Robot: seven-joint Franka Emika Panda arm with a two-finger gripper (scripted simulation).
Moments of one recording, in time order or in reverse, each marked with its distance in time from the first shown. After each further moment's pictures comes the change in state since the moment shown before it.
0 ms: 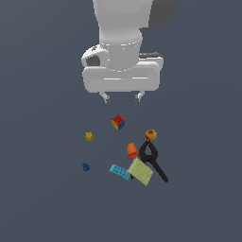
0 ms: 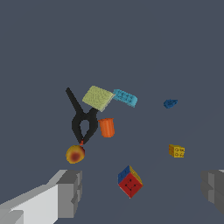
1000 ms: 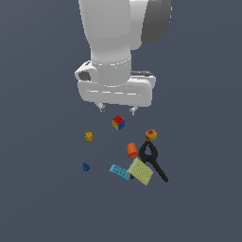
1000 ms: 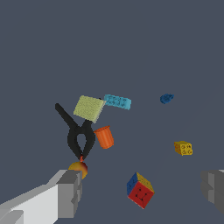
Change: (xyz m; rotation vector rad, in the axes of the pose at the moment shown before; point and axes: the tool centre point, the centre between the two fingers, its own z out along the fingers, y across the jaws) arm 0.021 0.017 0.027 0.016 -0.009 0.199
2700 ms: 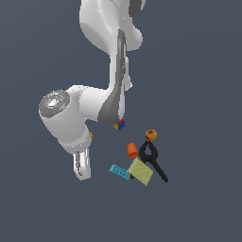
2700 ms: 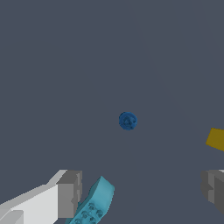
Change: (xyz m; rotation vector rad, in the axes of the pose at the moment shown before) arm 0.088 0.121 0.182 -0.073 -0.017 1.088
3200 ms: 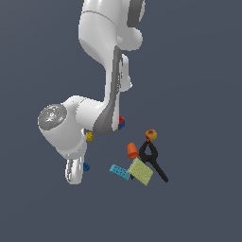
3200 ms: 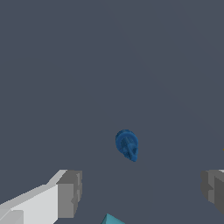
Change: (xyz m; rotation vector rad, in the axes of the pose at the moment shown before) arm 0.025 0.004 0.036 -0.017 0.019 0.186
